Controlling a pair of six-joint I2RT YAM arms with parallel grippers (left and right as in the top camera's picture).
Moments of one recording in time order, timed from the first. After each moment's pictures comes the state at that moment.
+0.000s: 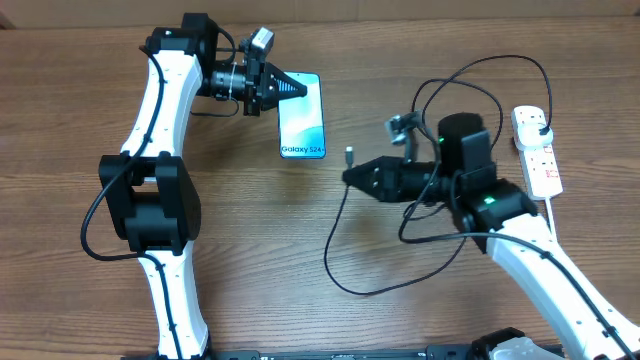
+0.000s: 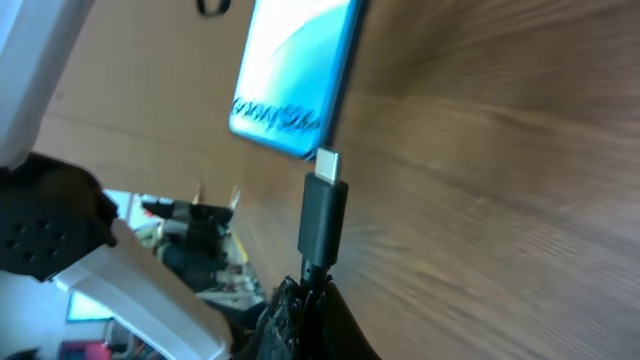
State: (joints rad) left arm -0.05 2.30 2.11 -1.34 1.37 -0.04; right arm 0.35 1.31 0.89 -0.21 -0.88 0.63
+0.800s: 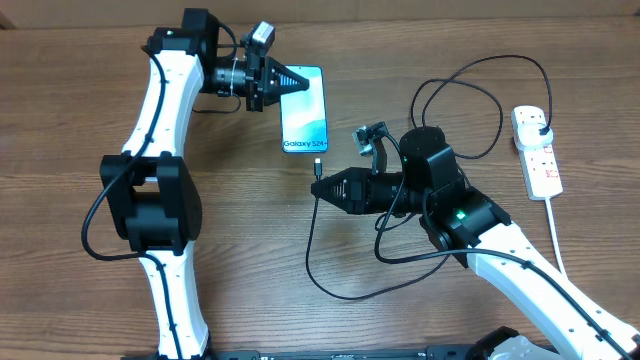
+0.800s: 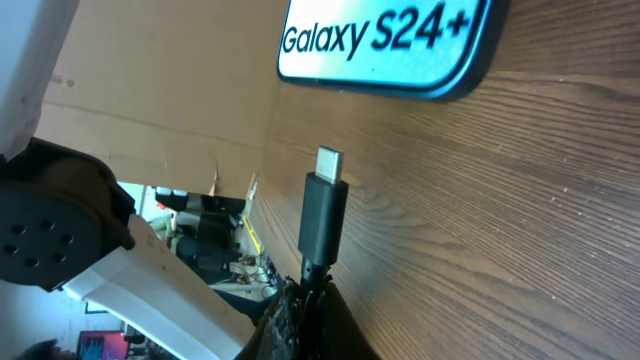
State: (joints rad) left arm -0.06 2.30 2.11 -1.27 1.43 -0.11; right arm 0.53 1.31 0.88 -0.10 -0.76 0.79
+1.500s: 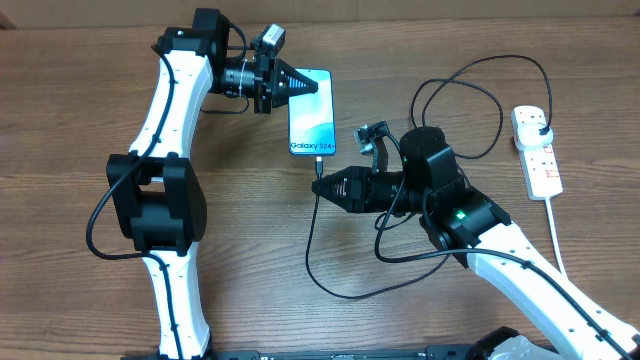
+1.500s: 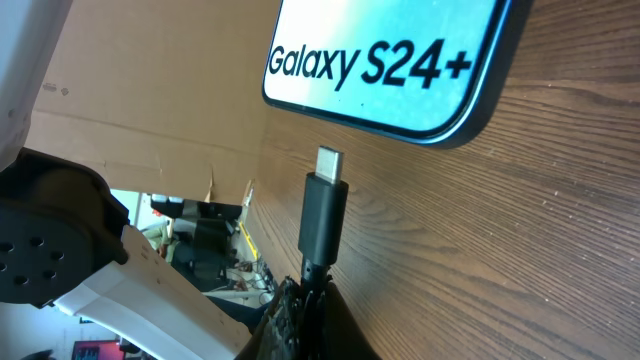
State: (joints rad) left arm -0.09 2.30 2.11 -1.27 1.43 -0.15; right arm 0.53 1.31 0.88 -0.10 -0.74 0.80
